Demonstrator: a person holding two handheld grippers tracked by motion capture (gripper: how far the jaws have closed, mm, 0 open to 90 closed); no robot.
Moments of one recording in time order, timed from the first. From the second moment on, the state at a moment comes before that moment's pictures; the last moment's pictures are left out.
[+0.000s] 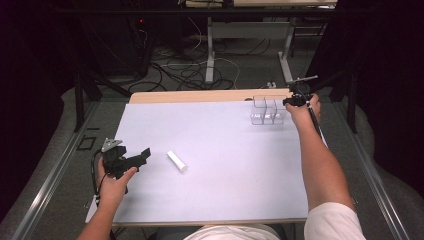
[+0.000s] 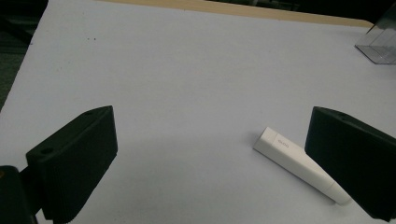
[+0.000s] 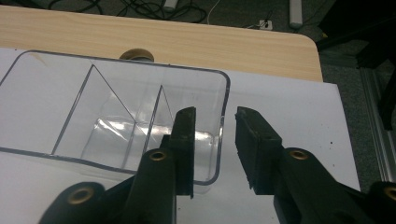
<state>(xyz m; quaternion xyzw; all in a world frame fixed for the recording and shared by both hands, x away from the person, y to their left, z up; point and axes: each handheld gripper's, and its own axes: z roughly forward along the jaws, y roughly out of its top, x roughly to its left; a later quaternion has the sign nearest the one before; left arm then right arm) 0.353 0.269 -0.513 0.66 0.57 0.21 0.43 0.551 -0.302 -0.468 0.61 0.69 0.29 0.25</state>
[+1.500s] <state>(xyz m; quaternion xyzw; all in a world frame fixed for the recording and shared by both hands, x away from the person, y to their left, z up) 0.354 0.267 -0.516 0.67 0.57 0.21 0.43 0.536 -0.270 -0.470 0.67 0.67 0.25 0.17</state>
